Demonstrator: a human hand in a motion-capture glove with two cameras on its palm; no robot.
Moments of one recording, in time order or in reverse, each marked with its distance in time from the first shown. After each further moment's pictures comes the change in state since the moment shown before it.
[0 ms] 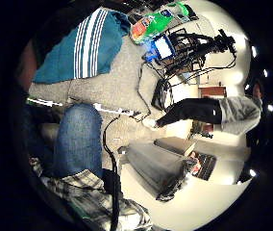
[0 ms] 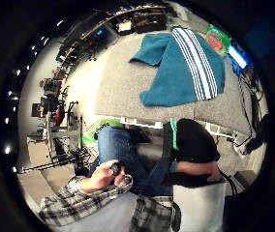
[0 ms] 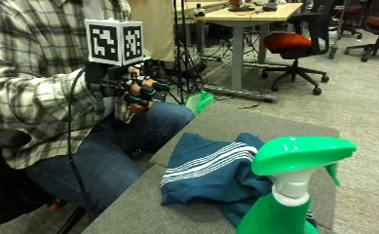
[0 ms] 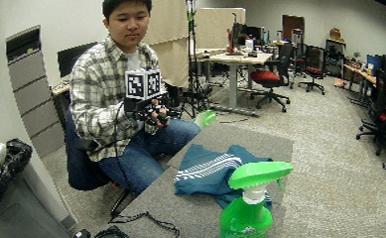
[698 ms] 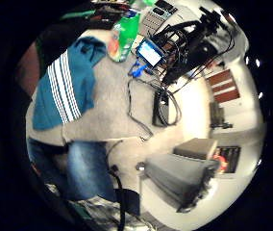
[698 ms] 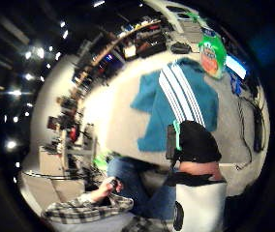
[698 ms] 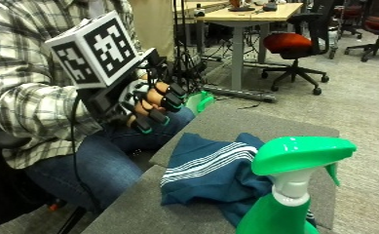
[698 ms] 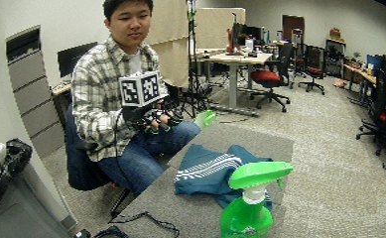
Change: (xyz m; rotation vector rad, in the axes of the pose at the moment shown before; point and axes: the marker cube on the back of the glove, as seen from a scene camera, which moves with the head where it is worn) arm 0.099 -0.089 -0.012 0.285 -0.314 0.177
